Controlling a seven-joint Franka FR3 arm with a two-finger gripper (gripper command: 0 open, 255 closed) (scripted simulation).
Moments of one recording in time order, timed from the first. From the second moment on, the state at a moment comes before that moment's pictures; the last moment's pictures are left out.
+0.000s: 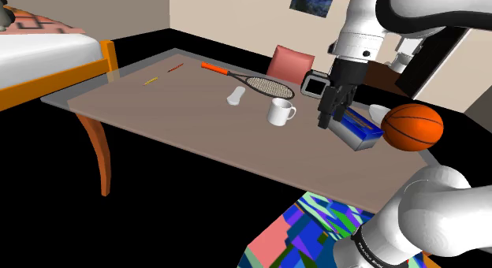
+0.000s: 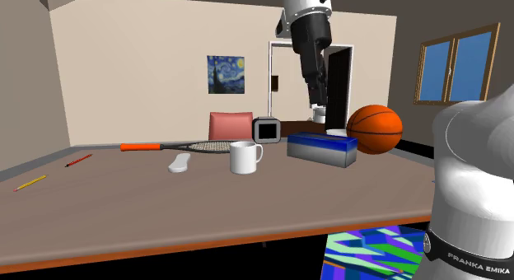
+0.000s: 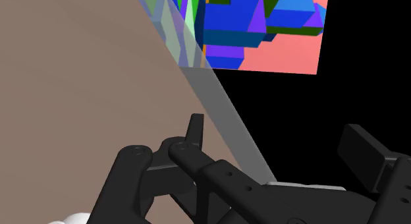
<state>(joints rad) 0.00 -0.75 0.04 -2.44 0.10 1.50 0.01</state>
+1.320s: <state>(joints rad) -0.09 -0.19 -0.10 -2.25 -0.02 1.94 -0.19</state>
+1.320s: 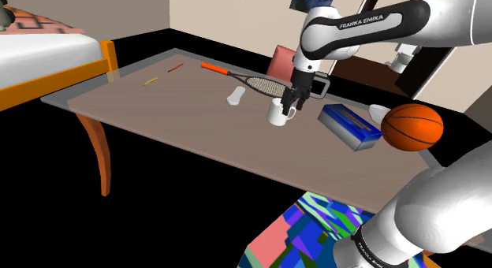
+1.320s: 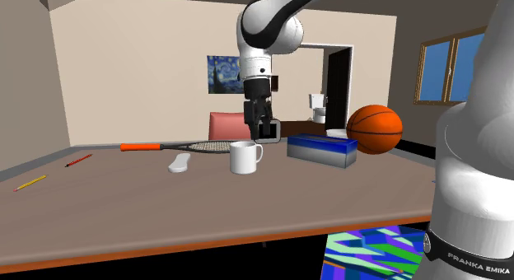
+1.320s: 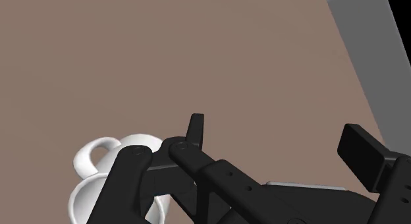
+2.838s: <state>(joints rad) -0.14 0.25 -0.14 -1.95 0.01 2.15 -0.31</state>
